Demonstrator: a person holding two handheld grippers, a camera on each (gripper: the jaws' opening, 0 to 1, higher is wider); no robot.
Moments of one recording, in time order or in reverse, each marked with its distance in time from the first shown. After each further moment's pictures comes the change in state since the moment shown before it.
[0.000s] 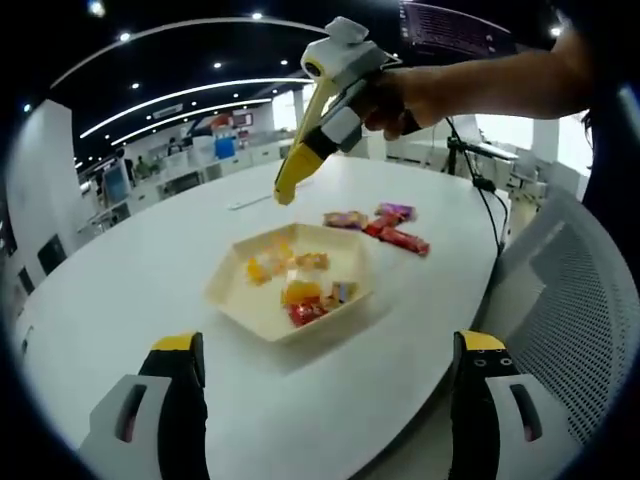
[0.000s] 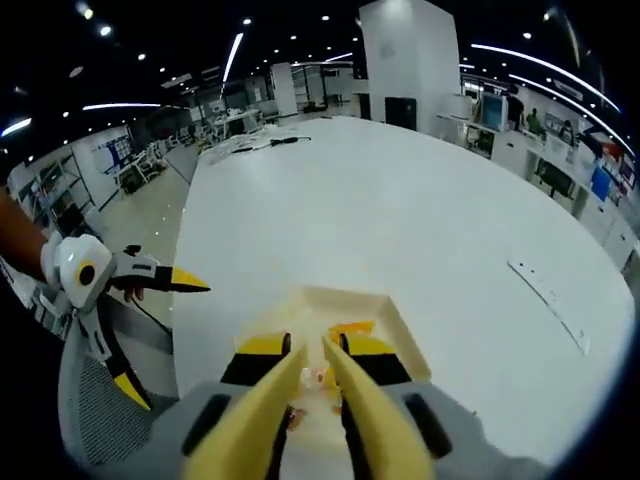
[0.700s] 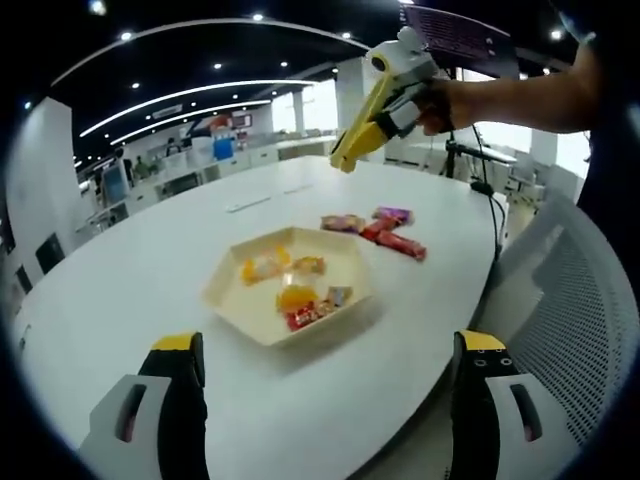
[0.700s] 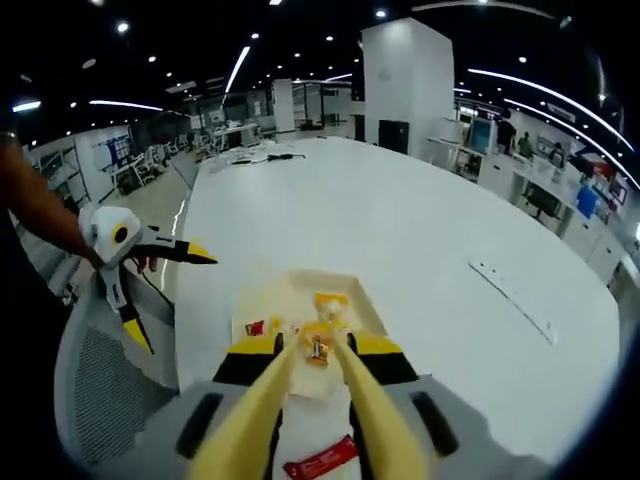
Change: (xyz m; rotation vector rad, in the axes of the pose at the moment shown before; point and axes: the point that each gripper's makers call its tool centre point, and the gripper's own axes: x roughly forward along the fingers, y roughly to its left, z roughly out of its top) left arm -0.001 -0.005 0.003 -0.005 -0.009 -0.019; right arm -0.092 -0.024 -0.050 -0.032 -0.083 -0.072
